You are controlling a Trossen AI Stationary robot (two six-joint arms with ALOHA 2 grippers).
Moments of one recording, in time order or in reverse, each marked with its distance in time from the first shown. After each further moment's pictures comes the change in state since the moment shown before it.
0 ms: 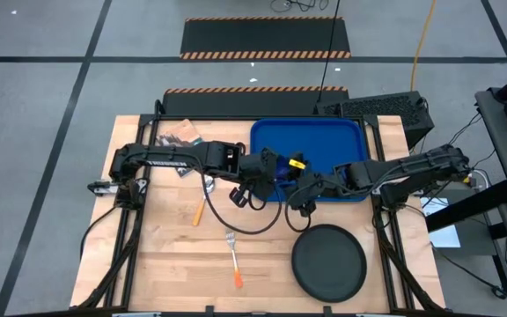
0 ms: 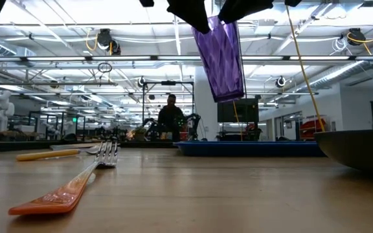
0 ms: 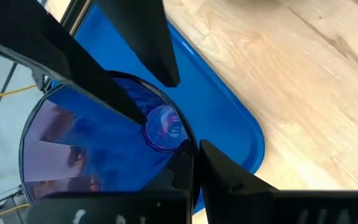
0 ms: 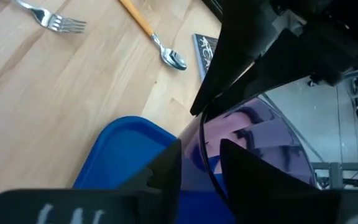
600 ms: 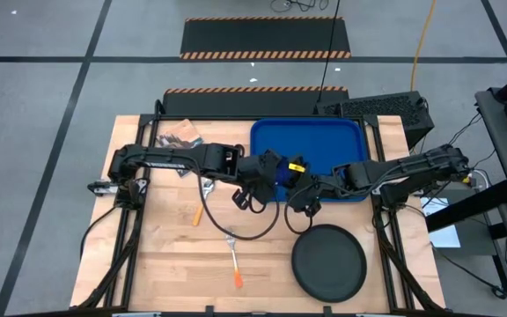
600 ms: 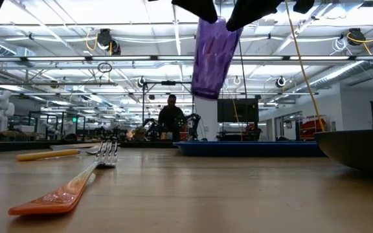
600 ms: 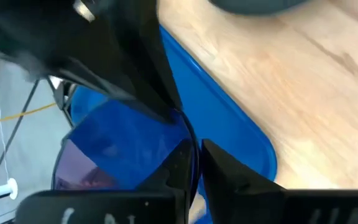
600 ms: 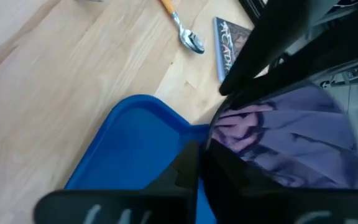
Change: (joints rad) left arm -0.018 -0.005 0.003 0.065 0.010 0.027; right arm 0.000 -0.002 -0.003 -0.050 -0.009 -0.051
